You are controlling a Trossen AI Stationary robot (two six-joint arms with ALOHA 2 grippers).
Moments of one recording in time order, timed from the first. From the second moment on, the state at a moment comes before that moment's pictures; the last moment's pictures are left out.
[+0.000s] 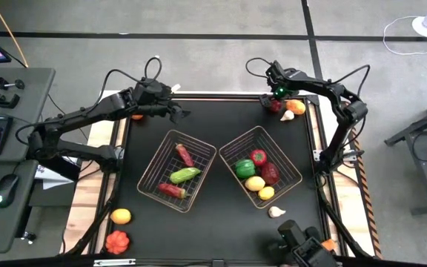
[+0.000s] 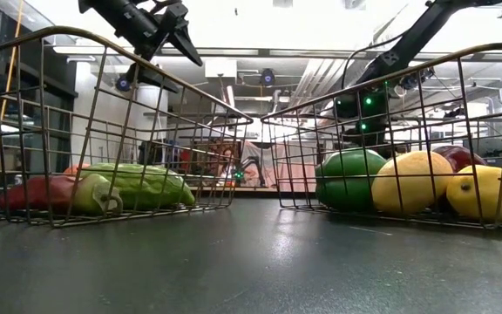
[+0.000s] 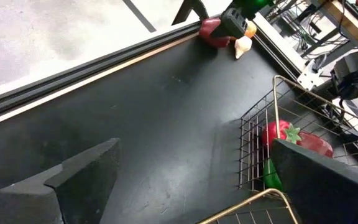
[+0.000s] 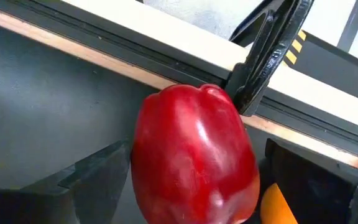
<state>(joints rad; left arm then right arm) 0.49 1.16 1.03 -0.50 0.01 -0.48 -0.97 1.79 1.21 -0.68 0.11 0.19</state>
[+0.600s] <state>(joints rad) 0.48 1.16 1.03 -0.49 0.01 -0.52 -0.95 1.86 1.21 -0.69 0.10 0.22</state>
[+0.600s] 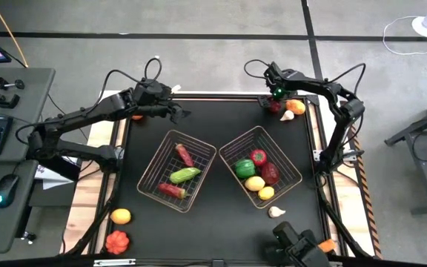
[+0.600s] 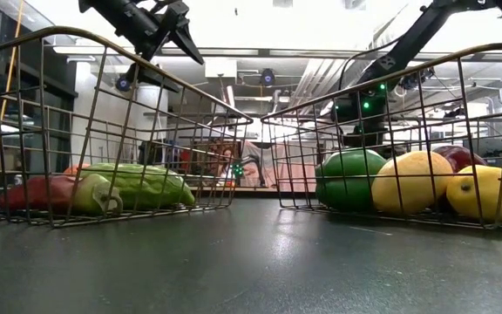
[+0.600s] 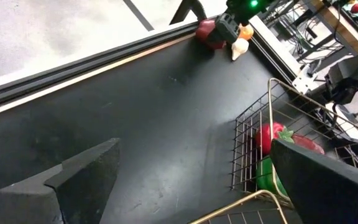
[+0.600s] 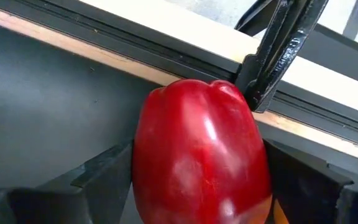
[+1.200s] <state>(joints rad) 0.48 1.16 1.03 -0.46 0.01 -0.52 -0.74 1.41 1.22 -0.71 -0.24 0.16</state>
